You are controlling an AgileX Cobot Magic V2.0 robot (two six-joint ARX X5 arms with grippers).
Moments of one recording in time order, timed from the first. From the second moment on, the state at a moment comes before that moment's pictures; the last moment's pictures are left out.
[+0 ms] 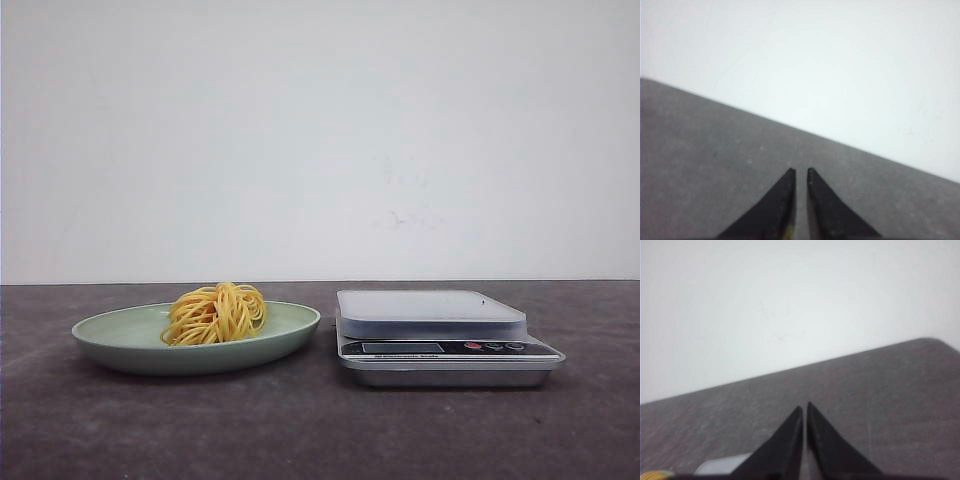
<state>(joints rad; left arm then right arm) -0.02 0.18 0.41 -0.21 -0.02 -0.35 0.02 0.16 0.45 -0.29 -0.06 0.32</state>
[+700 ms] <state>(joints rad) -0.18 0.91 0.98 -0.25 0.25 -0.36 0.02 0.48 0.83 -0.36 -0.29 0.26</state>
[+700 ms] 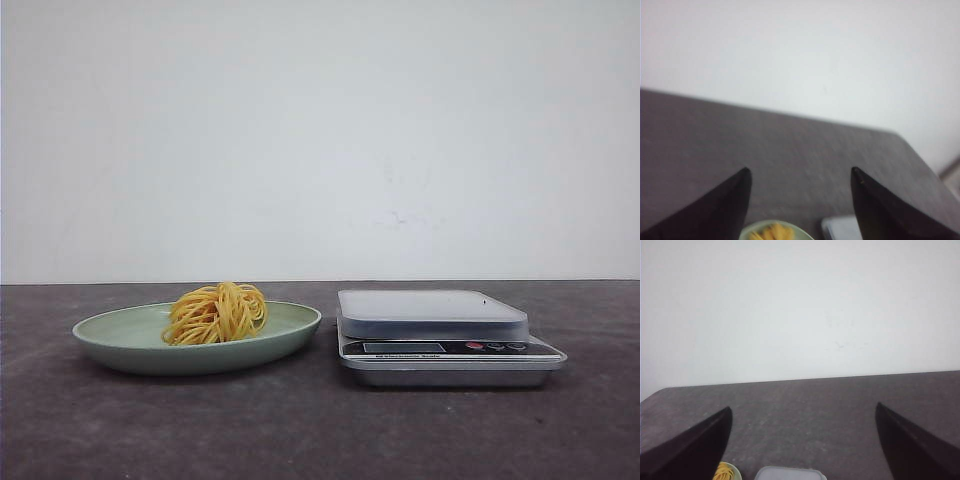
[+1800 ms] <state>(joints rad) -0.58 1.81 1.22 -0.42 -0.08 -0.30 0.02 0.67 0.94 -0.49 -0.31 0.16</state>
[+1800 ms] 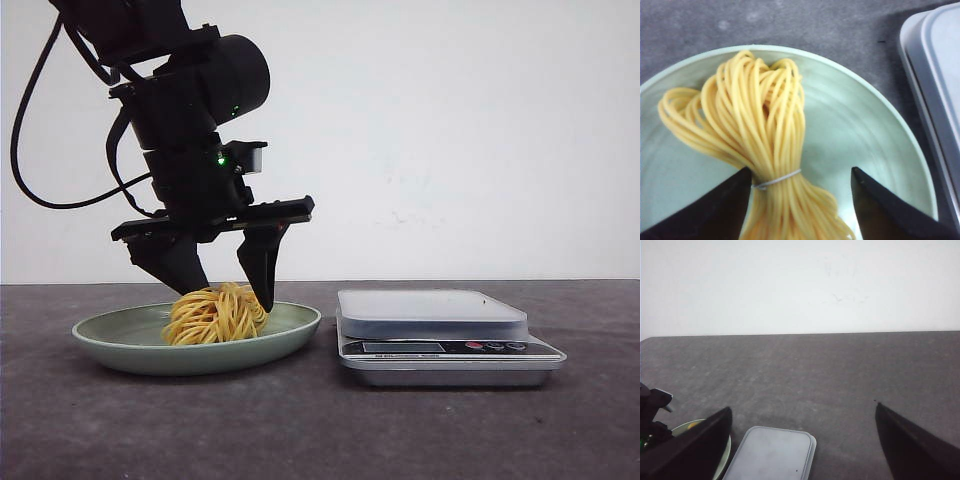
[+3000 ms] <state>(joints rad) -0.62 1.45 1.22 -0.29 0.16 -0.40 0.02 0.67 0.94 -0.50 -0.31 0.16</state>
